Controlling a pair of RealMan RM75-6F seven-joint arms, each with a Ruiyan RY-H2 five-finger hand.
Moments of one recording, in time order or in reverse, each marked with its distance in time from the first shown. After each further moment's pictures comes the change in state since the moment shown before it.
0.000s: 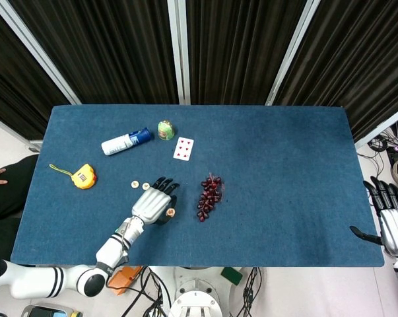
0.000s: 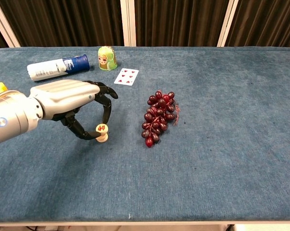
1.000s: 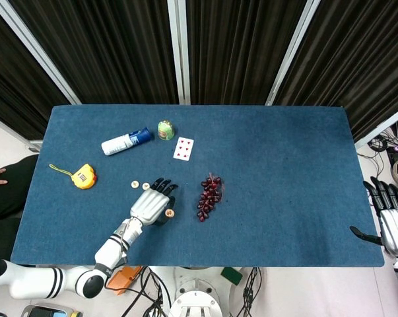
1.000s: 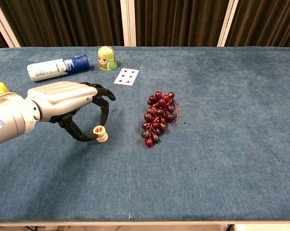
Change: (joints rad) left arm -0.006 0.004 0.022 -0.005 -0.013 0.016 0.004; right arm 0.000 0.001 0.000 -0.001 0.001 -0.003 -0.001
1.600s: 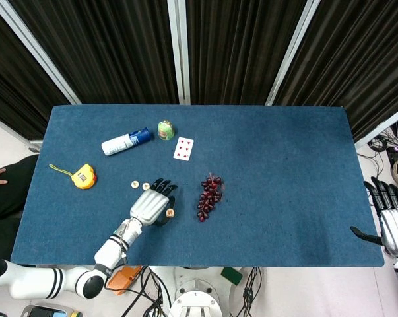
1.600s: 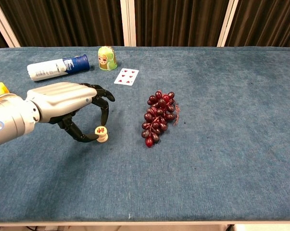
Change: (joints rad) left arm 0.000 0.001 0.007 0.002 -0.003 0.005 0.002; right arm -0.001 0.001 0.001 0.000 0.002 0.001 -0.002
